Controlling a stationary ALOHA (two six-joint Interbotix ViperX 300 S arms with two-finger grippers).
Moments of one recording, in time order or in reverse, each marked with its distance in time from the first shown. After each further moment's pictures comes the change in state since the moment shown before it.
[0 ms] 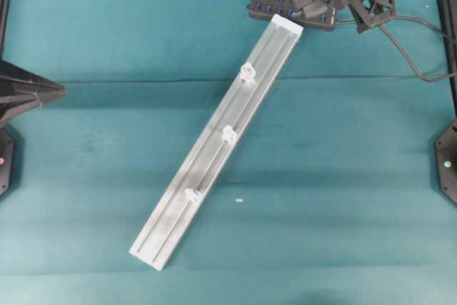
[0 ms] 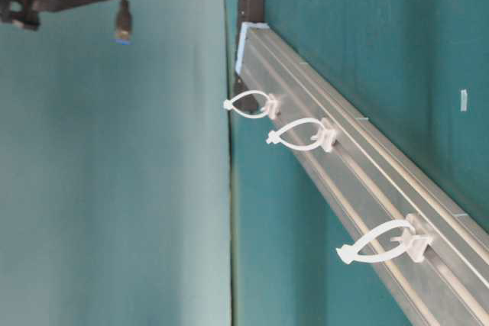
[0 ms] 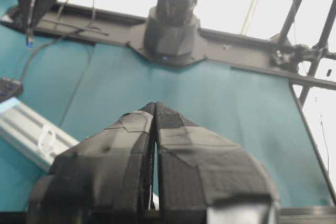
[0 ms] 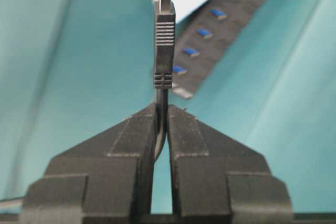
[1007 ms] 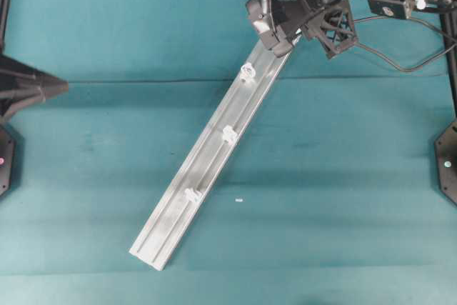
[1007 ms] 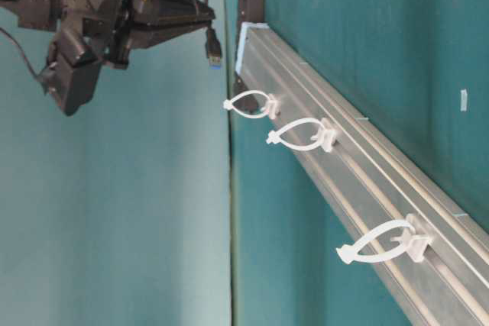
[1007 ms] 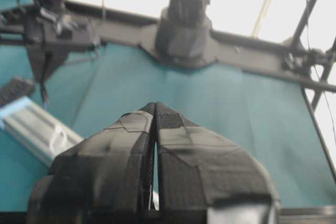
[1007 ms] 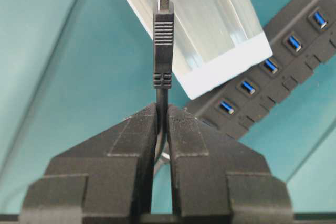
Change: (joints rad) left arm 0.035 0.006 0.000 0.000 -0.032 0.006; right arm 0.058 0.204 0.015 -0.035 -0.126 -0.021
